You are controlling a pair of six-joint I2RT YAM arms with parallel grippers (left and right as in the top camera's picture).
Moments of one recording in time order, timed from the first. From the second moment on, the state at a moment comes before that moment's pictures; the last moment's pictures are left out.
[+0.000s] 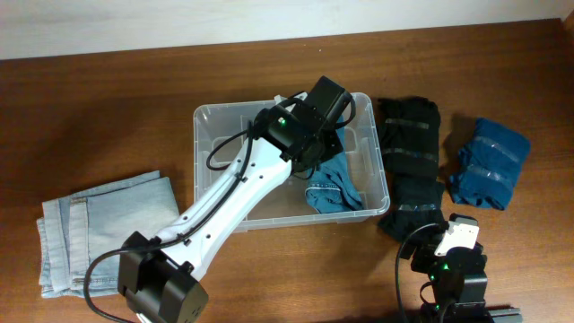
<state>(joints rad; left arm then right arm) -0.75 1.91 1.83 -1.04 -0.05 -1.02 -0.04 0.01 0.17 -0.75 0.15 0.18</state>
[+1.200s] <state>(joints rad) 0.62 1.63 1.67 -1.33 -0.18 -0.53 -0.04 0.01 0.17 -0.75 0.16 0.18</state>
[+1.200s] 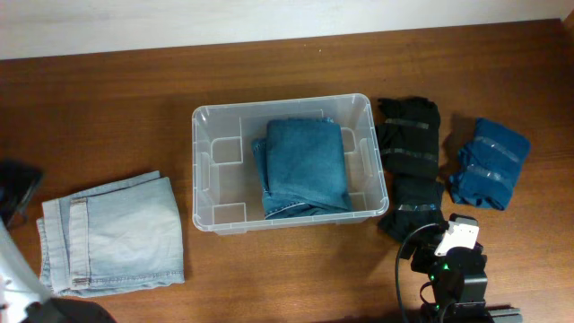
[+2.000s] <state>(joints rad) 0.89 1.63 1.12 -1.02 0.48 0.05 -0.04 0.01 0.17 -0.75 0.16 0.18</state>
